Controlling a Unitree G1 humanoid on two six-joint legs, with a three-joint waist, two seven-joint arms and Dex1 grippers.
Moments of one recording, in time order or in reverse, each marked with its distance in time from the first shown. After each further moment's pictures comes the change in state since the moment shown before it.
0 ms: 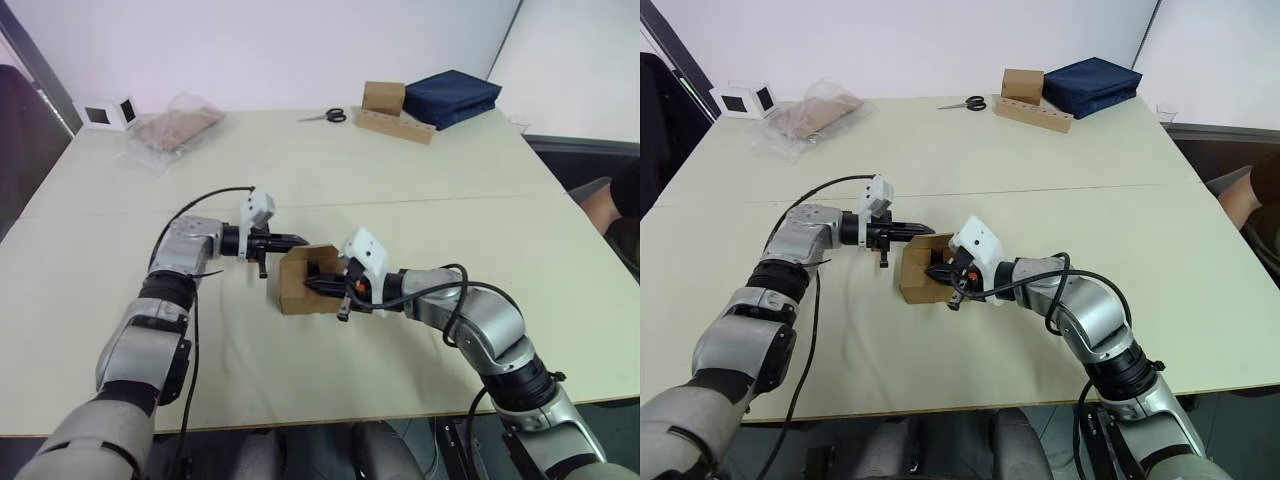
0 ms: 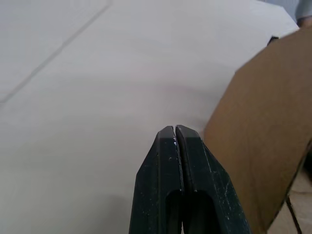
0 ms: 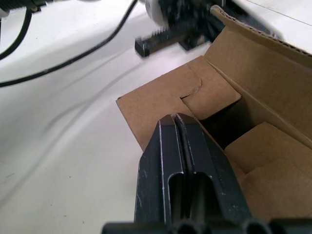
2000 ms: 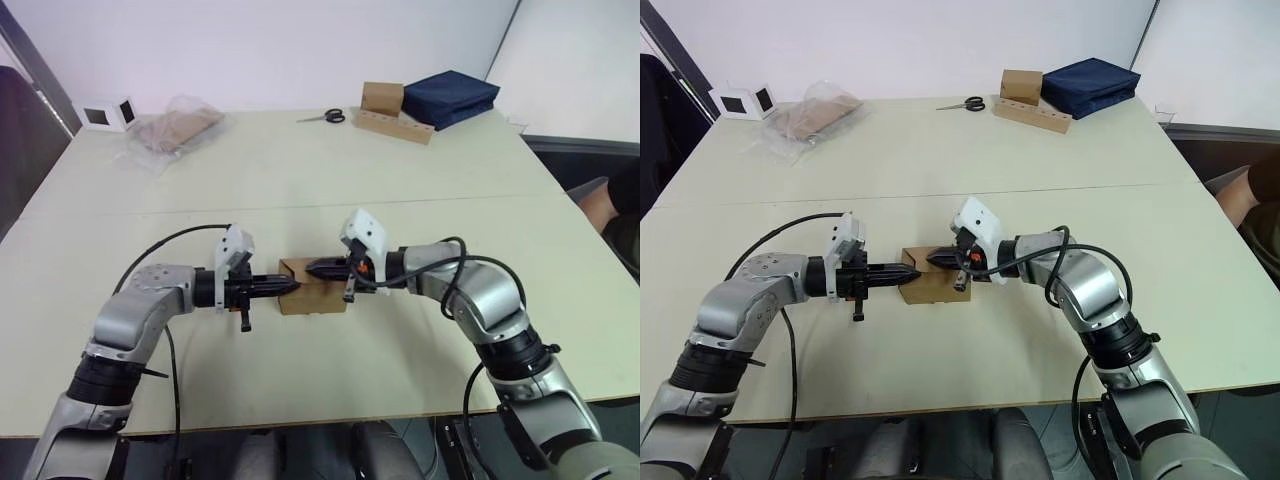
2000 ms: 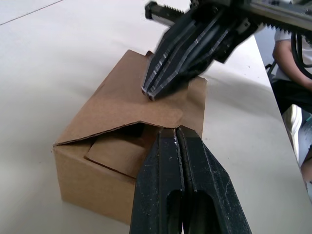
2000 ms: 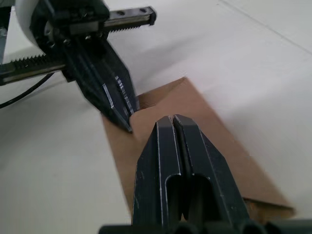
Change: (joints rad) left arm 0.525 0.177 0.014 -0.918 -0.300 0.489 0.227; right arm -0.094 -0.002 -0.010 0.138 -0.074 -0.055 0.181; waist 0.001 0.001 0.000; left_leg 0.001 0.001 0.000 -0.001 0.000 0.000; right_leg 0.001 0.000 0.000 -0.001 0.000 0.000
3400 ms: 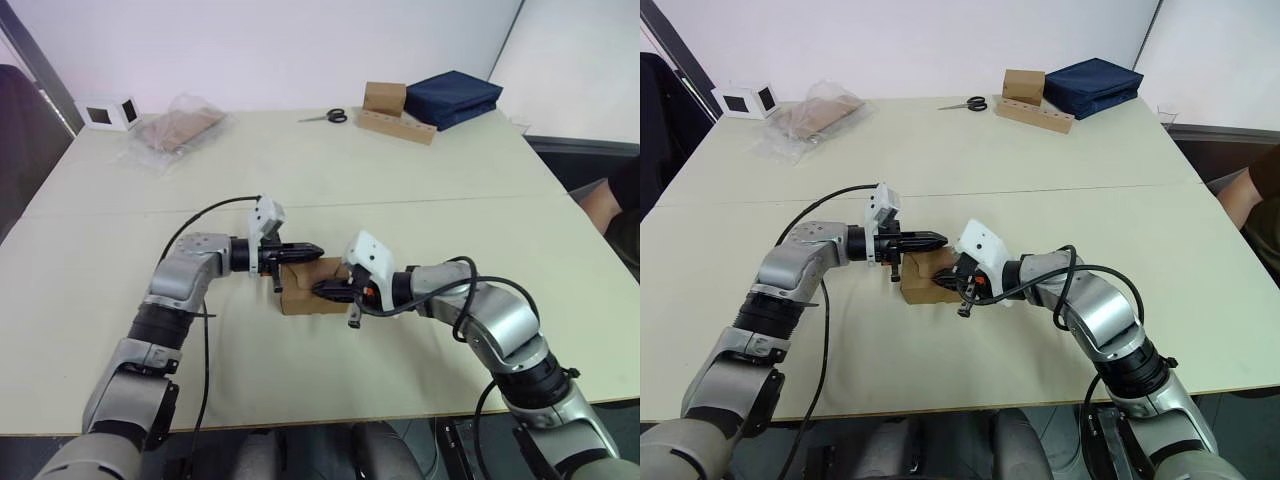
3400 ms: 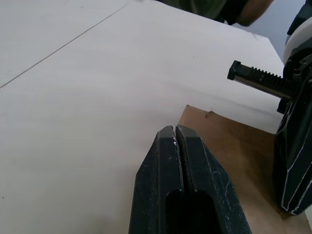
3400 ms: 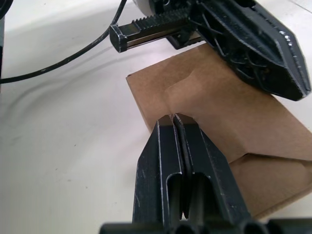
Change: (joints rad) left arm -0.298 -0.183 -0.082 0.418 0.137 -0.196 -0.033; right arm 0.070 -0.057 0.017 -0.196 -0.002 0.117 -0.038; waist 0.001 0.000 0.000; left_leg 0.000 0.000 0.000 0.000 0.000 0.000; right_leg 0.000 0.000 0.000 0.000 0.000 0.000
